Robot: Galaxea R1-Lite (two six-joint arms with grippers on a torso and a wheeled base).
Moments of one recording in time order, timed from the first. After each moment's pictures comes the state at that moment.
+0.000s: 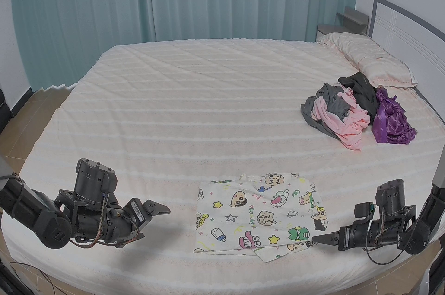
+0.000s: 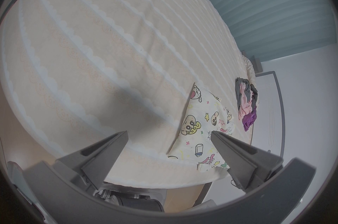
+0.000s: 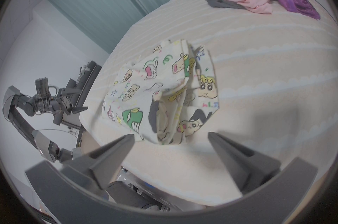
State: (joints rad) left arm -0.39 1.74 -0.45 -0.47 -0.16 -1.03; right arm 0.28 1.93 -0.13 -1.00 0.34 0.32
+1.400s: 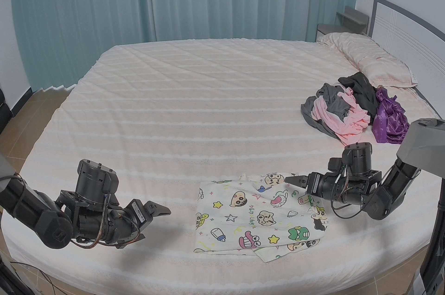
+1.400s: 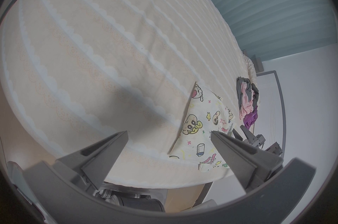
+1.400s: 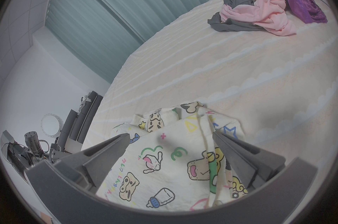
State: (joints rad) left arm -0.39 1.75 -0.45 -0.47 -0.16 -1.03; right arm 0.30 2.17 -0.65 -0.97 0.26 0.53
